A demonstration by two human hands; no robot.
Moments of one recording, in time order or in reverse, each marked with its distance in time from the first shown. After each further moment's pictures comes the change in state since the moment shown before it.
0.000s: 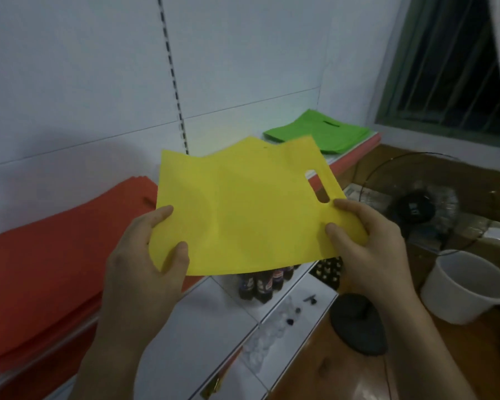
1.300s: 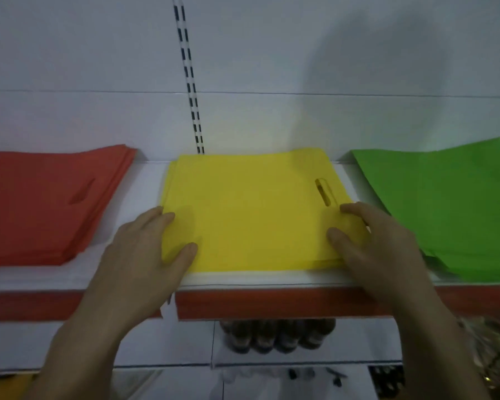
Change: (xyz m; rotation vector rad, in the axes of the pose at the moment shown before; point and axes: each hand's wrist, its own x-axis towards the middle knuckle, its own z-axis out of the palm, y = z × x) left_hand 0.128 0.022 0.235 0.663 0.028 -0.641; right_hand 0.372 0.145 0.092 -0.203 -0.743 -0.363
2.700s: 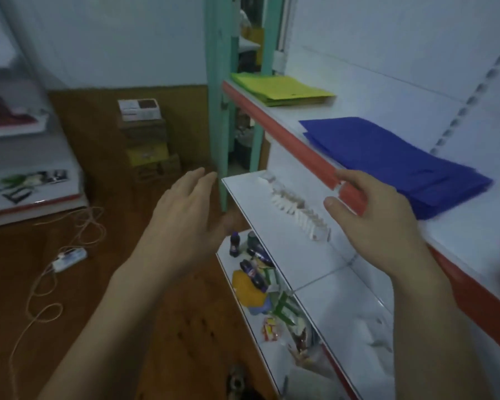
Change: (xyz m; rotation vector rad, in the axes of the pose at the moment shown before) left_hand -0.315 -0.506 -0.313 0.290 0.503 -0.786; right_hand -0.230 -0.631 0.374 0.373 -0.606 -0.996
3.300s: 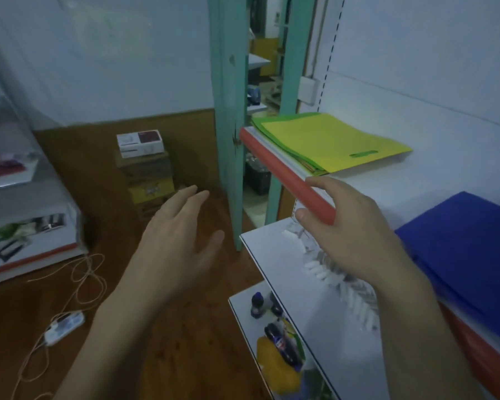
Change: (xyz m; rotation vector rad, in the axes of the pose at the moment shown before) left_hand 0.293 -0.154 0.018 -0.008 0.011 -0.055; right_hand 0.311 -0.046 0.168 0.032 -0.120 -0.088
